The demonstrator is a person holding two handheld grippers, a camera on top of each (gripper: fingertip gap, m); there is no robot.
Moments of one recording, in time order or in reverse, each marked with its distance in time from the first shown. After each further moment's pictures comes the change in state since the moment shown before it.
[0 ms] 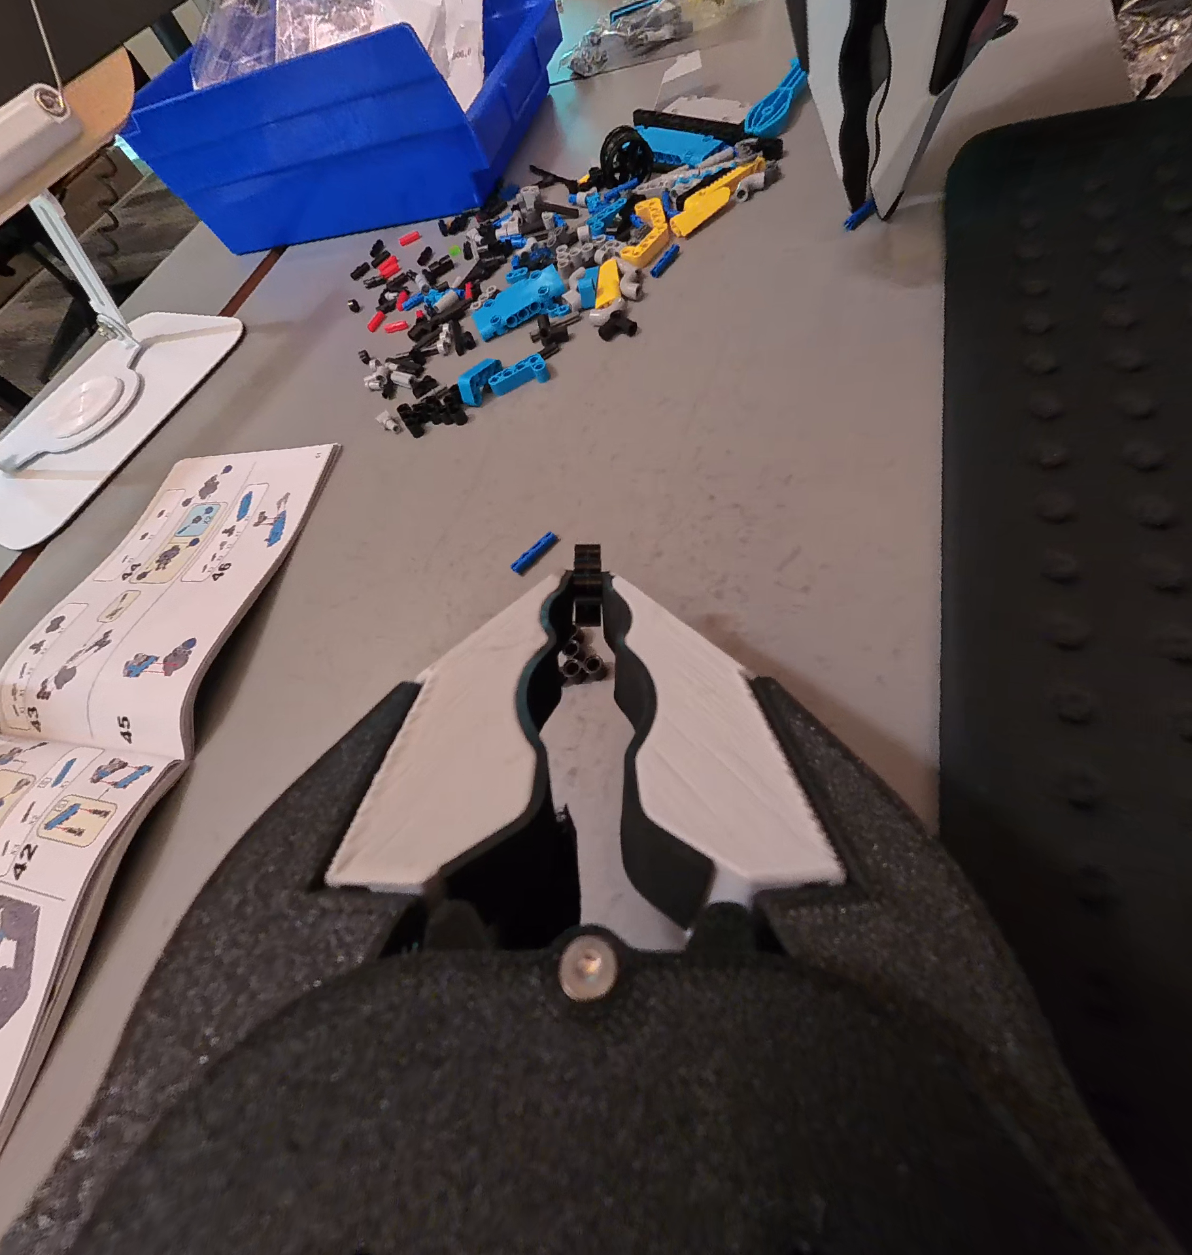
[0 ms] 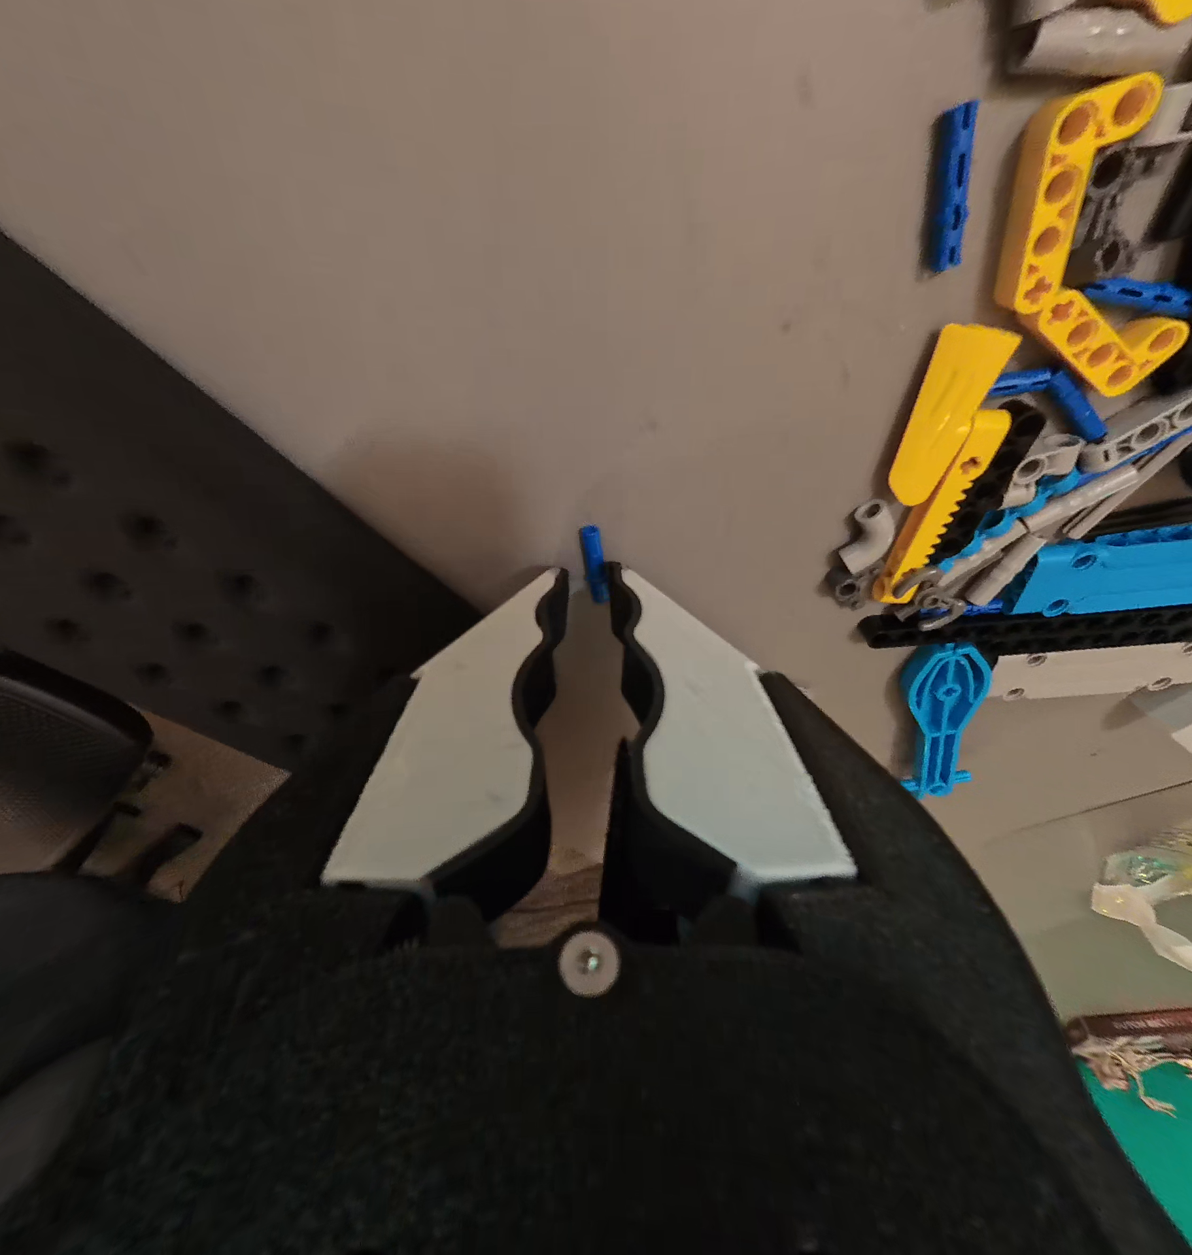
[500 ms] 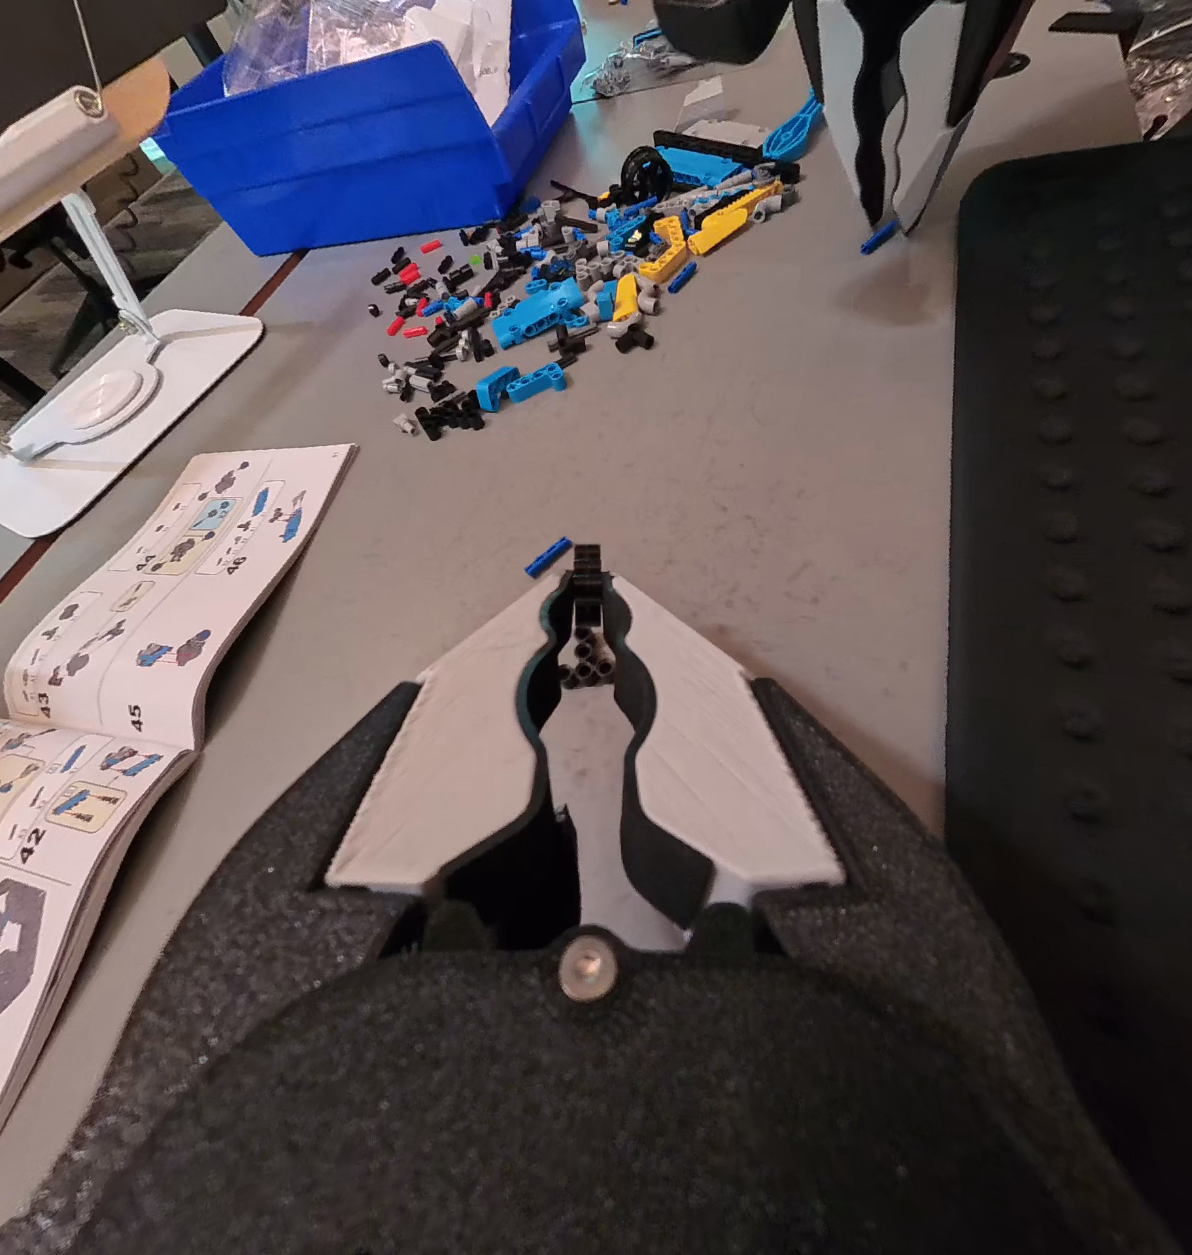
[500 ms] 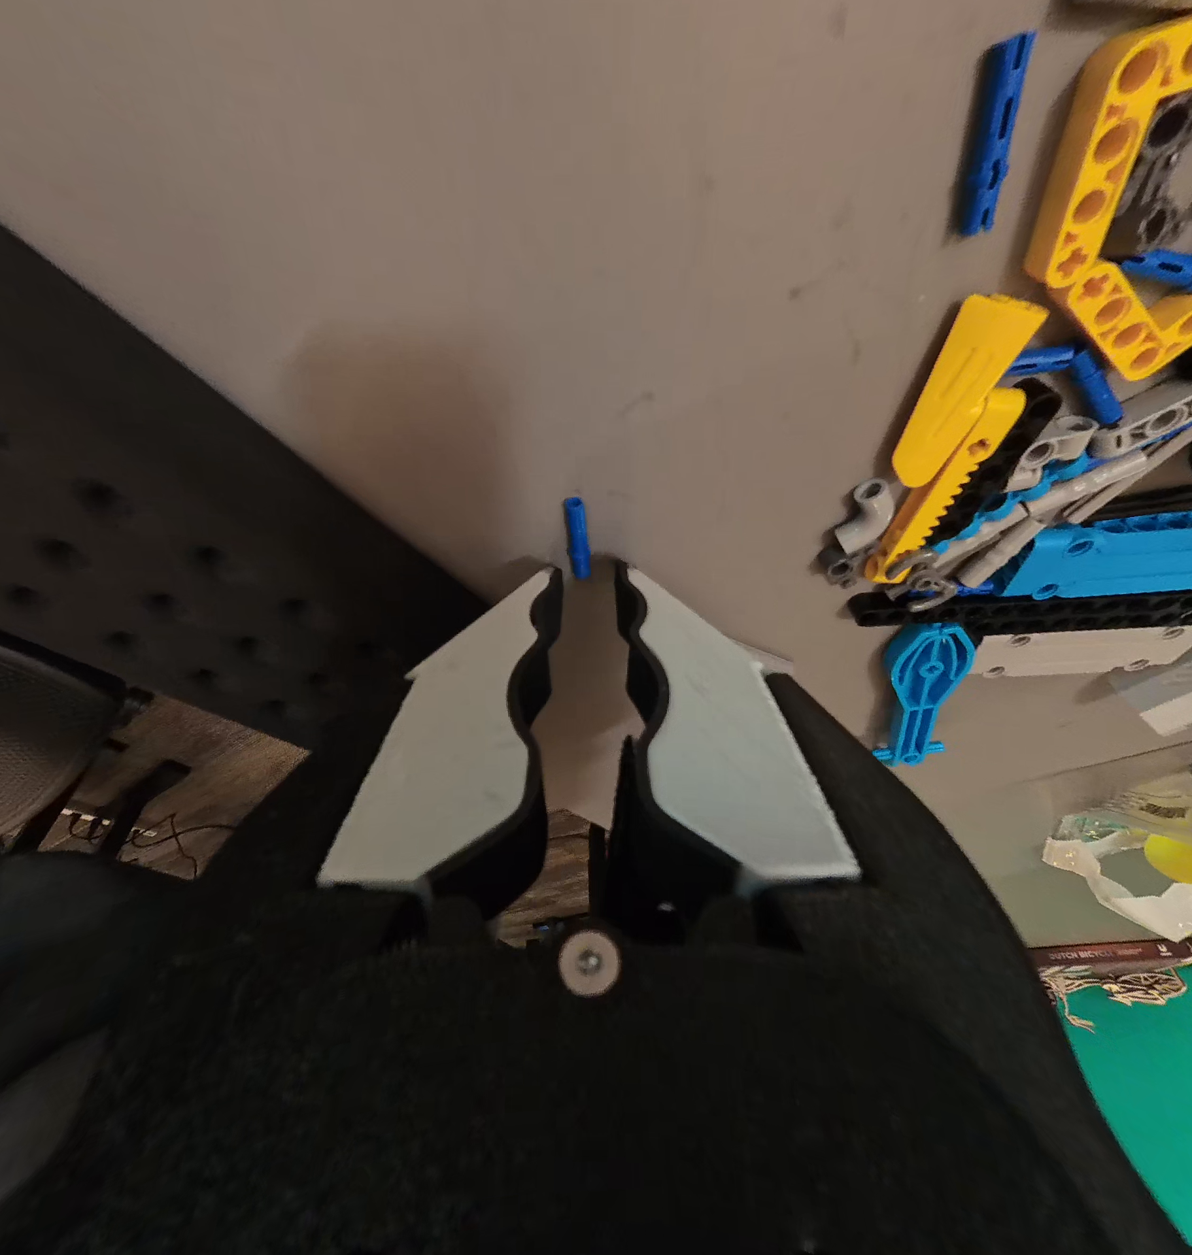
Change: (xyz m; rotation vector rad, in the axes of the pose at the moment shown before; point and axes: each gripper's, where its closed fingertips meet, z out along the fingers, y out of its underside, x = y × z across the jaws) left arm -0.006 -0.002 -0.003 0.016 -0.015 -0.032; right arm 0.004 0.010 0.000 -0.105 0.009 -0.032
